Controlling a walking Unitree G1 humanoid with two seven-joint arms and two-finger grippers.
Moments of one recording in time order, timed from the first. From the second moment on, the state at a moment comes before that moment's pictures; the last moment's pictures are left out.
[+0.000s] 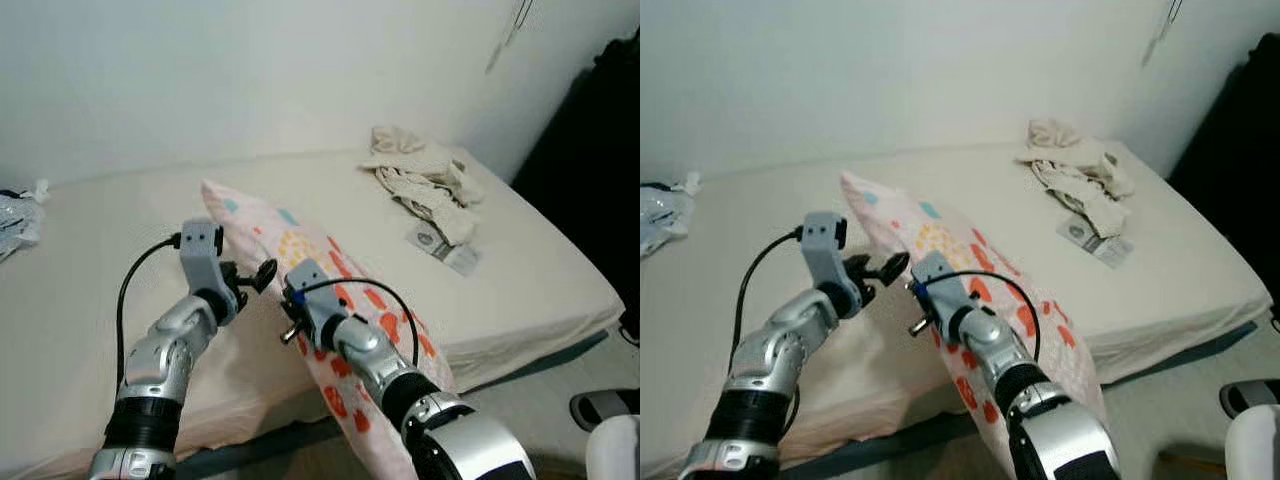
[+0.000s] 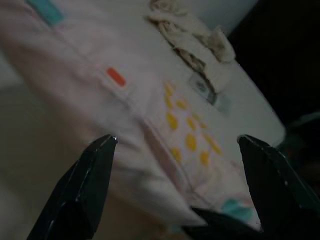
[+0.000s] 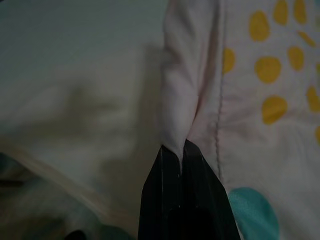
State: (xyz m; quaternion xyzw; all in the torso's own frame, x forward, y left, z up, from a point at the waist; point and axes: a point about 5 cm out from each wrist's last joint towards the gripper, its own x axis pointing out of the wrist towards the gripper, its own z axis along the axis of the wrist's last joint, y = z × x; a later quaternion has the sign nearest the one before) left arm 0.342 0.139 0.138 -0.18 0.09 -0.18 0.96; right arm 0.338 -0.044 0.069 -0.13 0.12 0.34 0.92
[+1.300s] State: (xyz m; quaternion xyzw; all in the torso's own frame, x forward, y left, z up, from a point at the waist) left arm 0.364 0.093 0.096 -0.33 0.19 -0.15 0.91; right arm 0.337 -0.039 0.072 -0.11 0.11 0.36 0.92
